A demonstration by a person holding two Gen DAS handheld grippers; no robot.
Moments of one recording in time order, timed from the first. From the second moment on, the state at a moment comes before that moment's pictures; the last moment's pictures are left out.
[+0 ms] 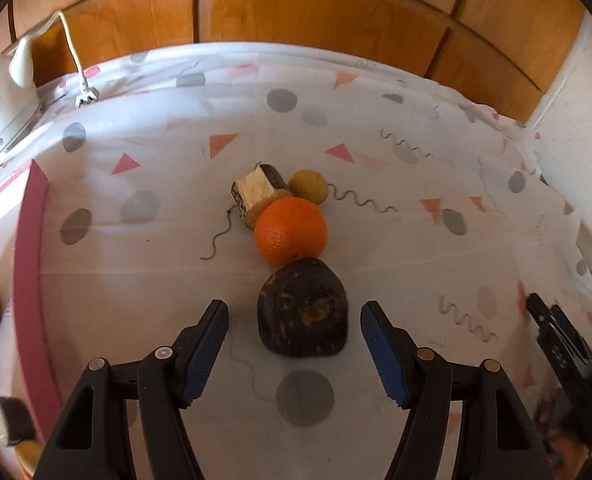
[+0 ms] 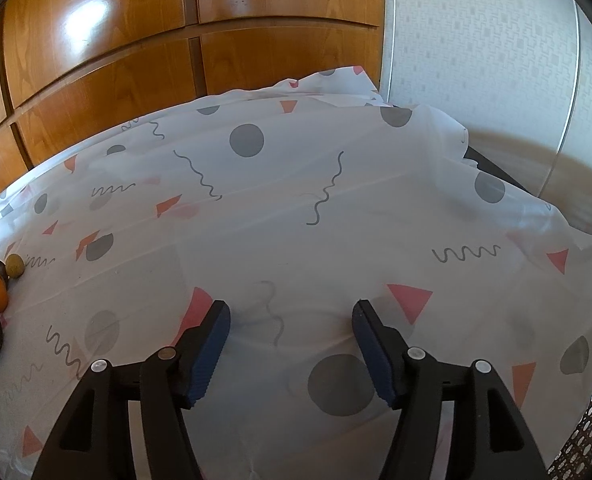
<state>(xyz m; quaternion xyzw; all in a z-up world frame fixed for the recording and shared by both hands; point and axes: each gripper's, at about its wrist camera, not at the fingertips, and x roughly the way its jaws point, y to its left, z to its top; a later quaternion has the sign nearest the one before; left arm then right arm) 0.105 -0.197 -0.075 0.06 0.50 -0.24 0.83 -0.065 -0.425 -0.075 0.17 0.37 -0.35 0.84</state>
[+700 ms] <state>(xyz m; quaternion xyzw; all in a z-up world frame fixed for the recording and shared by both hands) 0.061 -0.153 -0.074 0.04 0.47 -0.26 0.84 -0.062 -0.424 -0.075 0.17 0.37 -0.36 0.84</state>
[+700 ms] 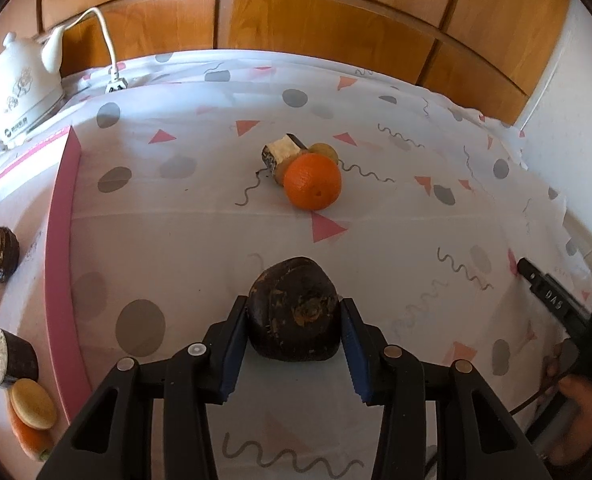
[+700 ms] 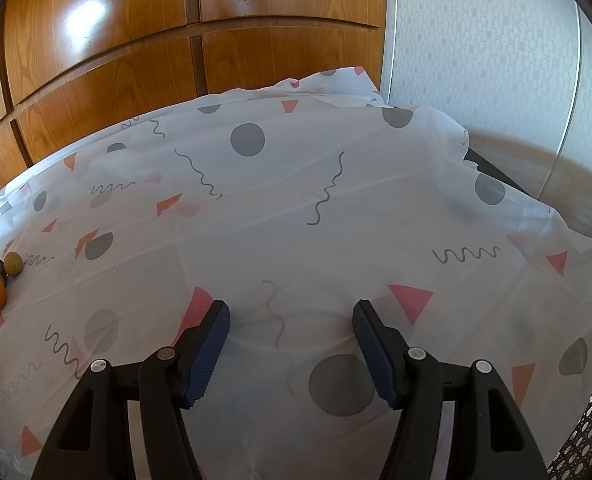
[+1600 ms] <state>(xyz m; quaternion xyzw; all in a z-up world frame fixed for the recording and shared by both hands) 0.046 -0.075 -0.017 -0.05 0.43 -0.22 0.87 -0.063 -0.423 -0.075 0.17 0.37 -0.35 0.84</state>
